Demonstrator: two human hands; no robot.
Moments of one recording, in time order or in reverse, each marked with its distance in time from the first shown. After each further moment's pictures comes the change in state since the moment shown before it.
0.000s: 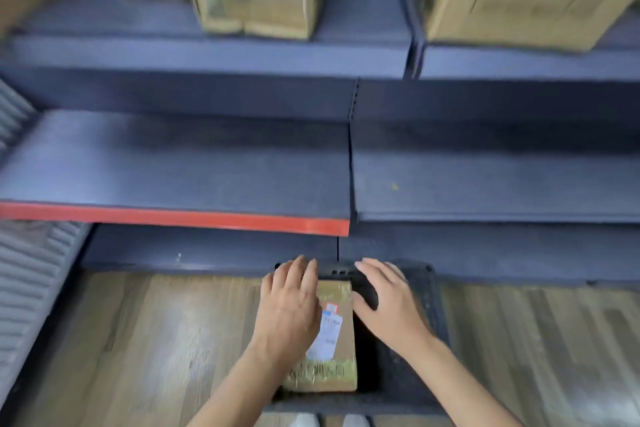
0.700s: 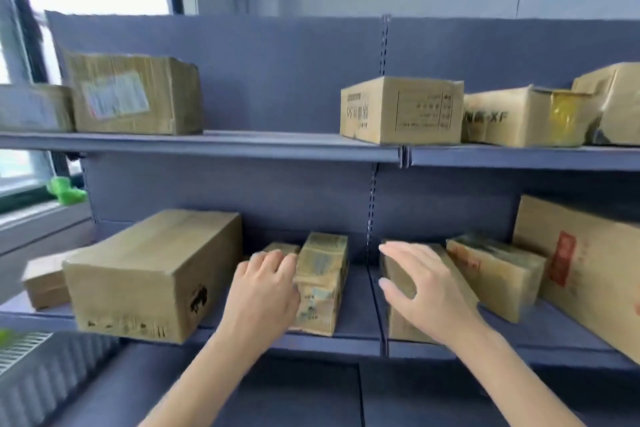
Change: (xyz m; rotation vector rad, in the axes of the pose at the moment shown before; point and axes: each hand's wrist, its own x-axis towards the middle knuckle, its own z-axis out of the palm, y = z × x) left_hand 0.027 0.021 -0.435 0.227 0.670 0.063; right_hand 0.000 -0.254 -0.365 -0.191 0.637 -0.590
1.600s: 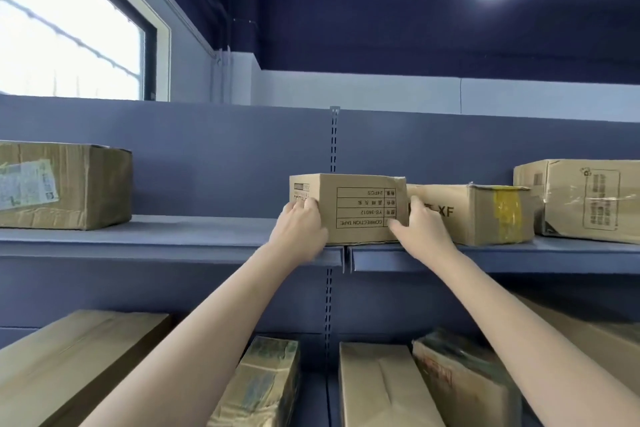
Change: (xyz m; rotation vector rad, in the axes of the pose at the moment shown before) left_hand 0.268 0.082 -0.024 -0.350 -0.121 -0.118; right_hand 0.200 0.114 -0.093 0.022 0.104 0.420
